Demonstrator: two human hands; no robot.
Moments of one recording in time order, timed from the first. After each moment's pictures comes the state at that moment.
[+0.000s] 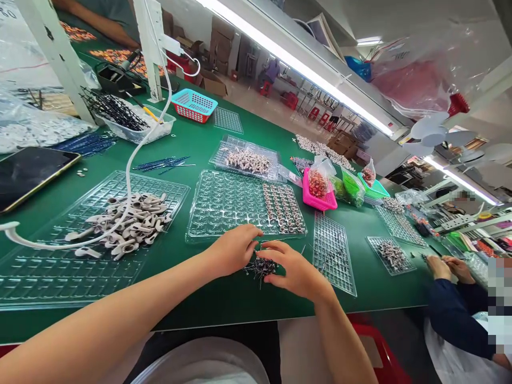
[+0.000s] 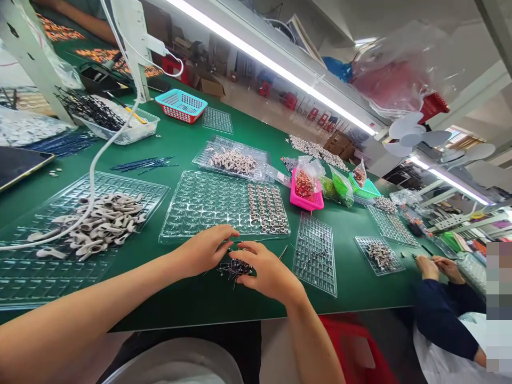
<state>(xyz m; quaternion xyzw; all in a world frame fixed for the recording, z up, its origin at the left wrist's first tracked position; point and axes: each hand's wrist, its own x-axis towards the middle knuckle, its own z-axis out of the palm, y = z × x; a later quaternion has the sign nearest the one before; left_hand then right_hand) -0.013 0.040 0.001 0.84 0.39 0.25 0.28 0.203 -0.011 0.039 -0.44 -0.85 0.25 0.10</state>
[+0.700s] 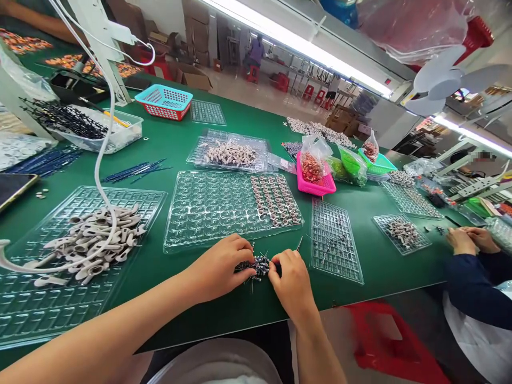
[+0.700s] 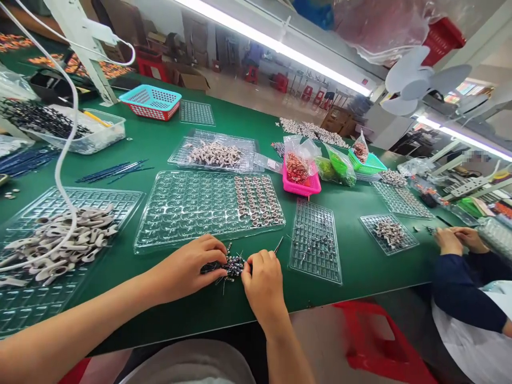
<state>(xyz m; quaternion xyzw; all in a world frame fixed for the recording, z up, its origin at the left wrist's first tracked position) -0.005 0.027 0.003 0.90 0.31 0.18 0.27 0.203 -0.041 -0.030 -0.67 -0.71 0.04 0.21</state>
